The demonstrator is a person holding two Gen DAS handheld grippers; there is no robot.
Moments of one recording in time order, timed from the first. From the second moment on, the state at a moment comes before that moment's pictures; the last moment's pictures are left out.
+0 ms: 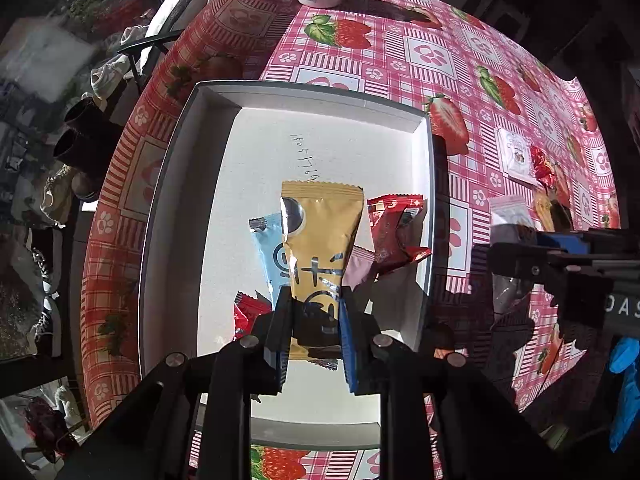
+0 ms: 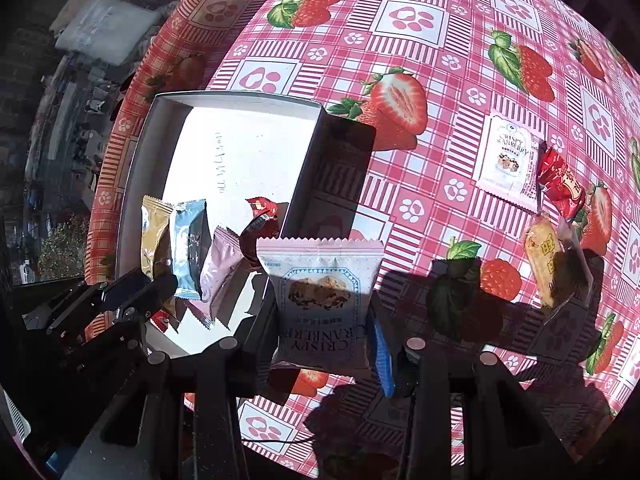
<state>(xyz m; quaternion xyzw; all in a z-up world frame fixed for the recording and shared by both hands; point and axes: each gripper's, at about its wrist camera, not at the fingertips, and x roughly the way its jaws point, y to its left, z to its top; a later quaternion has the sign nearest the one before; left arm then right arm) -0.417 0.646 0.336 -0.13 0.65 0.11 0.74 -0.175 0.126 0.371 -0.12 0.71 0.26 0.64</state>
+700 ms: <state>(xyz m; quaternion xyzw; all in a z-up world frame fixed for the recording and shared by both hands) -0.440 0.681 0.309 -0.15 0.67 0.13 0.72 -0.197 0.196 0.345 -0.13 0.73 0.29 0.61</state>
